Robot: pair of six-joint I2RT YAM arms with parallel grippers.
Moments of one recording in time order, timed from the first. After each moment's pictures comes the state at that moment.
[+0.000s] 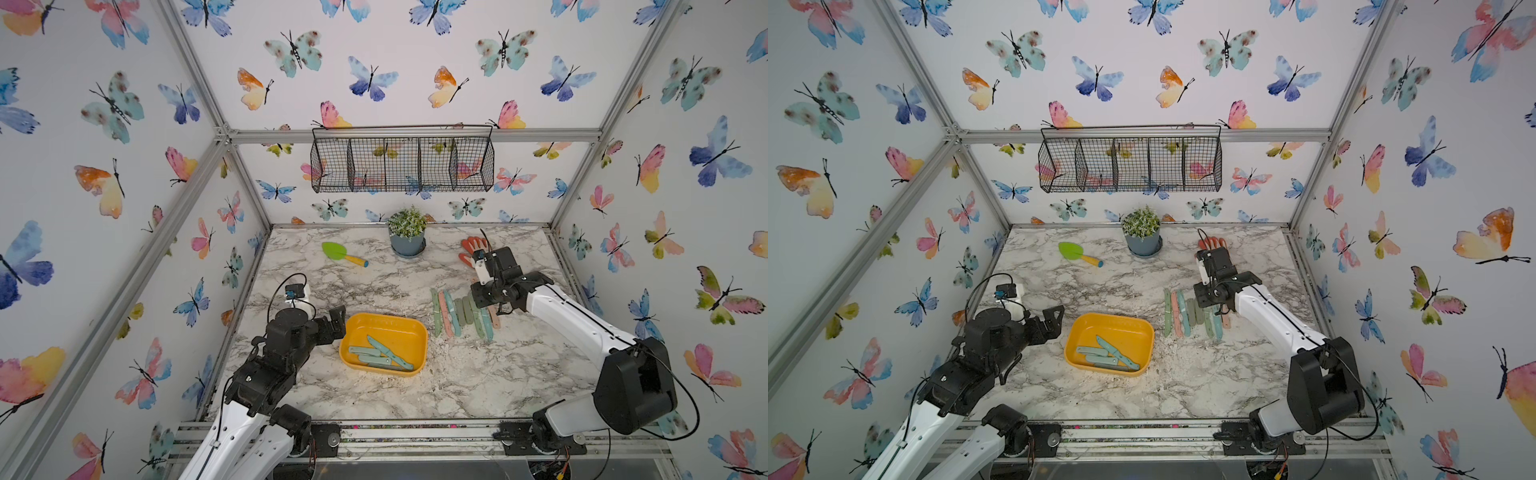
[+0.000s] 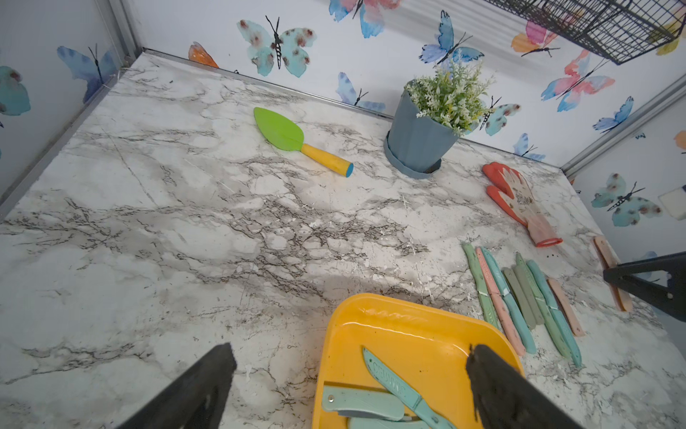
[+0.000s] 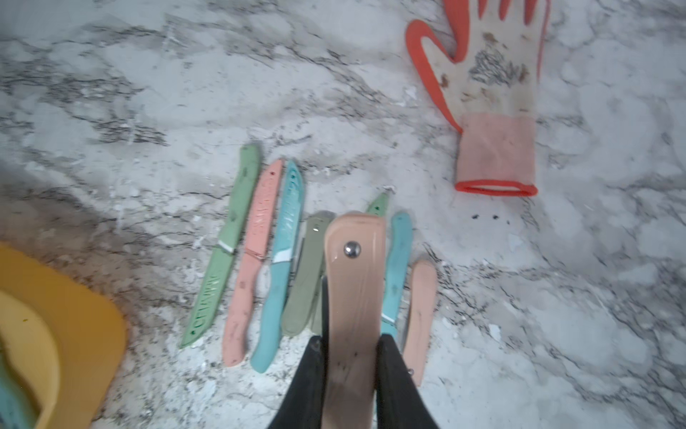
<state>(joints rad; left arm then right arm) -0.45 0.60 0.68 -0.59 -0.16 -0.44 0.37 1.47 1.07 -0.63 0.08 0.04</state>
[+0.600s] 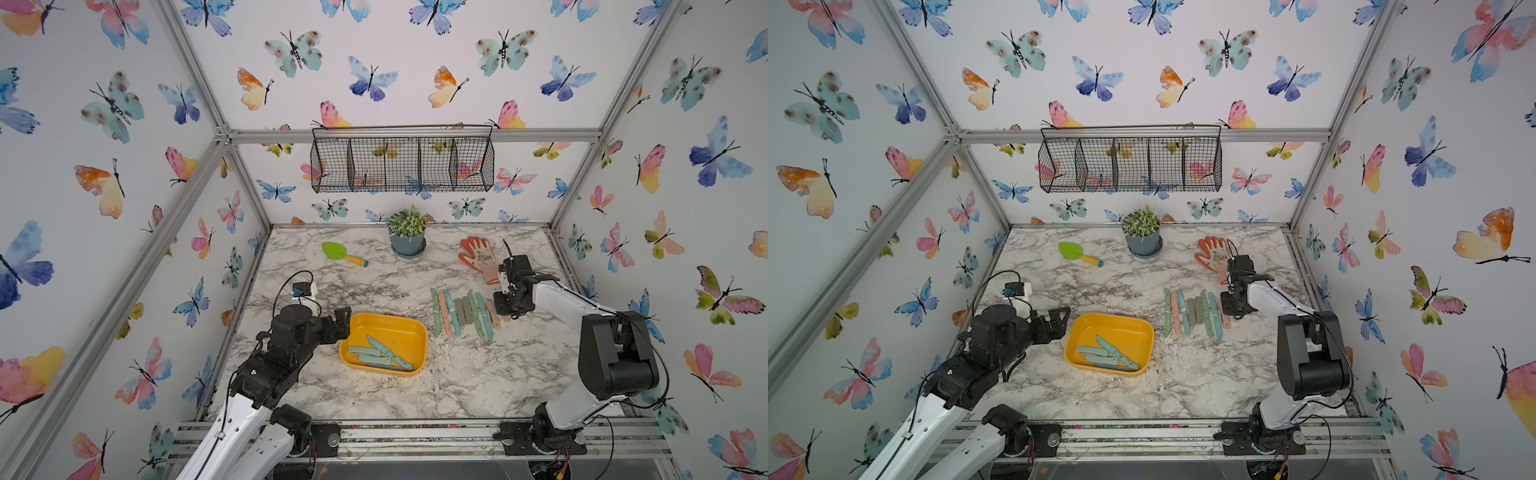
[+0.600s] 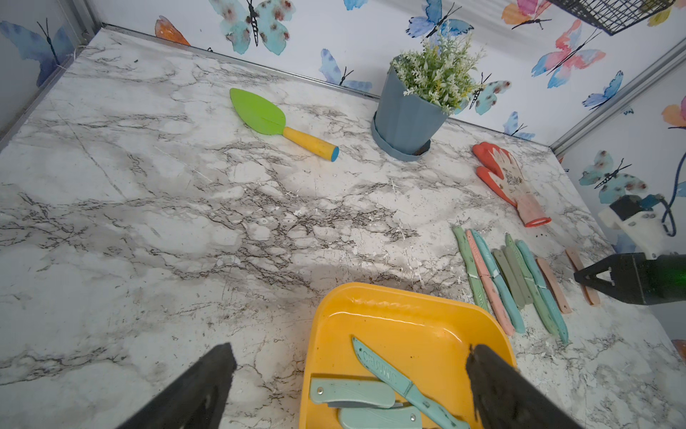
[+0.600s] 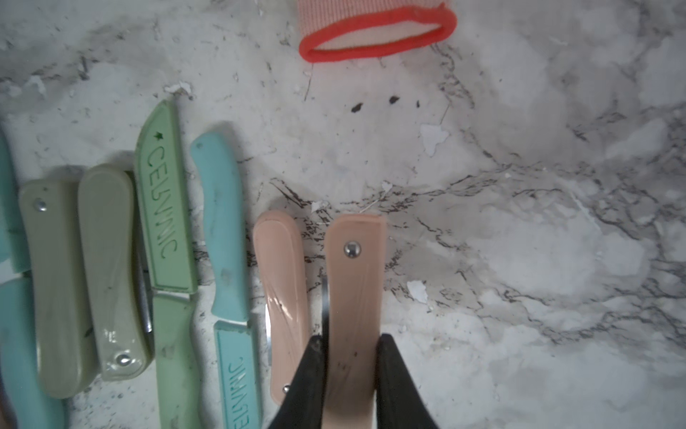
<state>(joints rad) -0.45 0.62 0.68 -0.58 -0.12 -0.43 0.17 1.65 1.02 -0.60 0.13 0.01</state>
